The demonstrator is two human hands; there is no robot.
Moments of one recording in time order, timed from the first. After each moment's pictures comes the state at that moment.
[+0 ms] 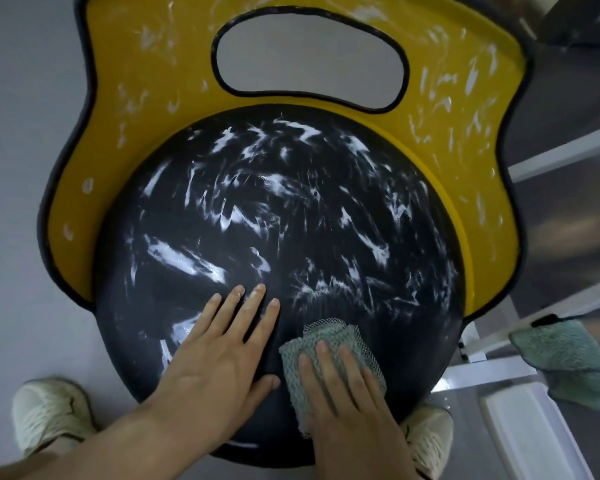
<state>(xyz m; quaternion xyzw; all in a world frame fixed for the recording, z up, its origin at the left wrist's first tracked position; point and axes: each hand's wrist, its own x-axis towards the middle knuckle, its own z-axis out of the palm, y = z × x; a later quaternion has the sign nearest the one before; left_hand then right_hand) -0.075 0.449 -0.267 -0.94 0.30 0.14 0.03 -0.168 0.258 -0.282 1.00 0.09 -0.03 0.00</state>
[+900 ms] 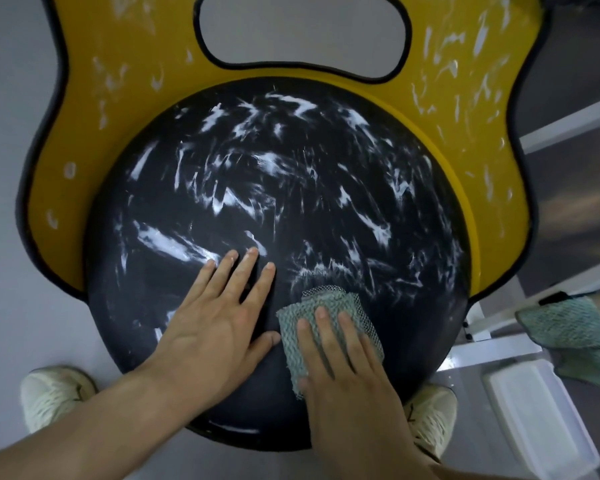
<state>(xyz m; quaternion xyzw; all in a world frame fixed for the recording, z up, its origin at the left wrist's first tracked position) -0.050 0.439 -0.253 -0.95 0.25 0.18 0.01 -0.154 0.262 -0.276 0.99 0.08 -0.07 -0.02</state>
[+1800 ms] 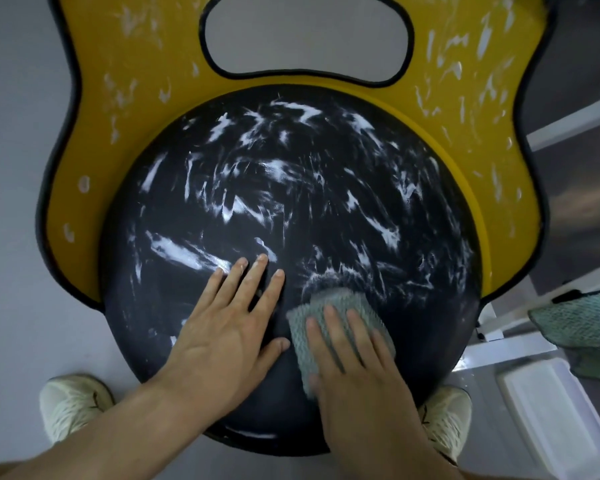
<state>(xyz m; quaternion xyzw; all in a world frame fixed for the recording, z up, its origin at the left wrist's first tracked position) -0.050 0.447 -0.257 -0.95 0.27 0.18 0.04 -0.145 0.263 -0.278 0.99 0.07 -0.07 -0.02</state>
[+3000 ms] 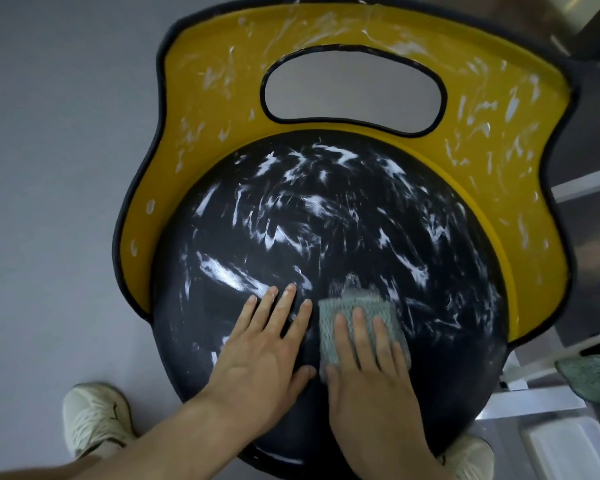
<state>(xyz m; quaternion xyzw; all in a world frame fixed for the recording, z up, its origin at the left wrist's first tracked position) -0.054 0.446 -0.237 -0.95 0.23 0.22 -0.01 -0.111 0.290 -0.270 0.99 -0.03 -0.14 -0.06</state>
